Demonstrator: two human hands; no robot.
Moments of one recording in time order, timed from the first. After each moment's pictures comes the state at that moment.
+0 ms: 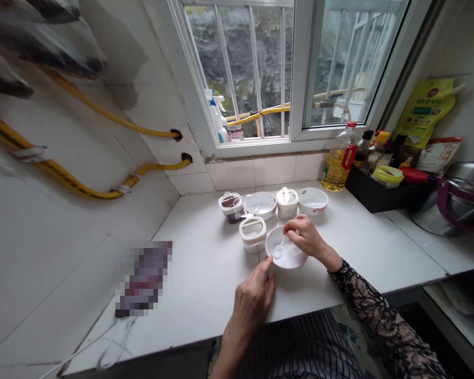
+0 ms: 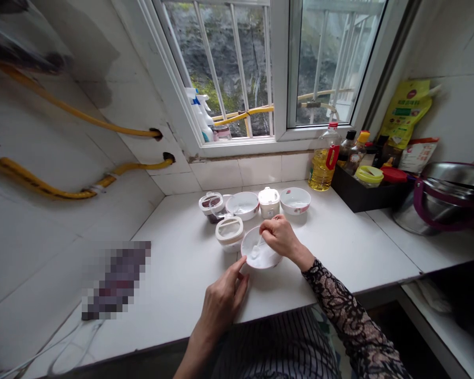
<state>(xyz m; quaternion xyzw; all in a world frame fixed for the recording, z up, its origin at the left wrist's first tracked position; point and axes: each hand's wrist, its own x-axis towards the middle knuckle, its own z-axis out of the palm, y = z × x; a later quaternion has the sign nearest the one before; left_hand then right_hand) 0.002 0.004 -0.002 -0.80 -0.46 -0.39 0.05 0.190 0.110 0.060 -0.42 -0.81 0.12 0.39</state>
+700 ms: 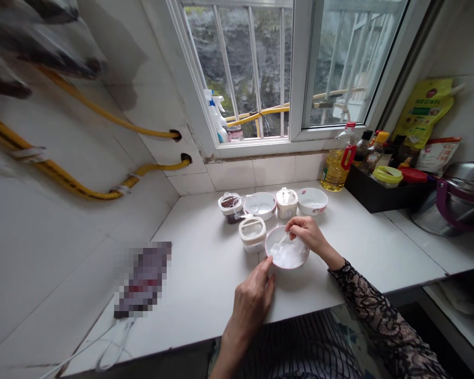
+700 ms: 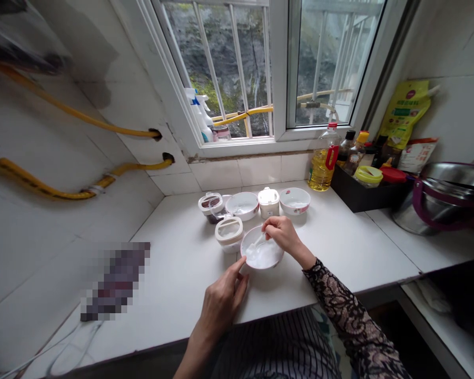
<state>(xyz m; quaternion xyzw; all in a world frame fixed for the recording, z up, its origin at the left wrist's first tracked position) 0.003 0.005 -0.002 -0.80 -0.46 -0.39 0.05 0.191 0.111 0.068 -0.47 -0.64 0.42 0.44</state>
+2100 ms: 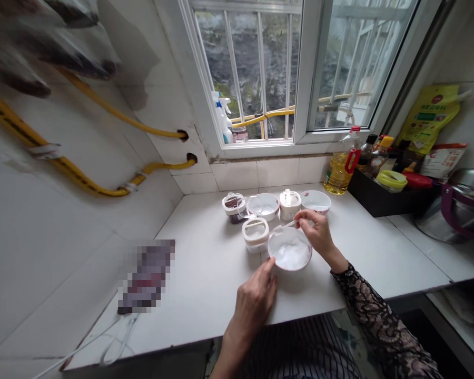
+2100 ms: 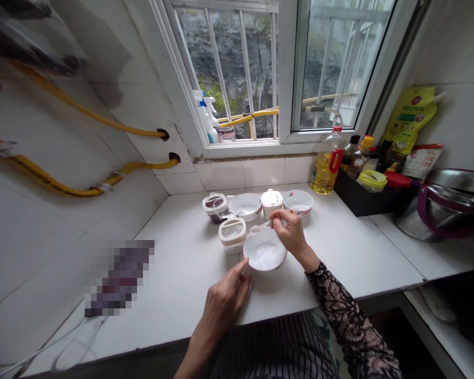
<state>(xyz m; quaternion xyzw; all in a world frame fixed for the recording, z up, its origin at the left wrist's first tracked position) 0.003 0.005 -0.003 -0.80 -0.45 -0.39 0.05 0.196 0.108 0.077 -0.44 -0.71 0.16 0.52</state>
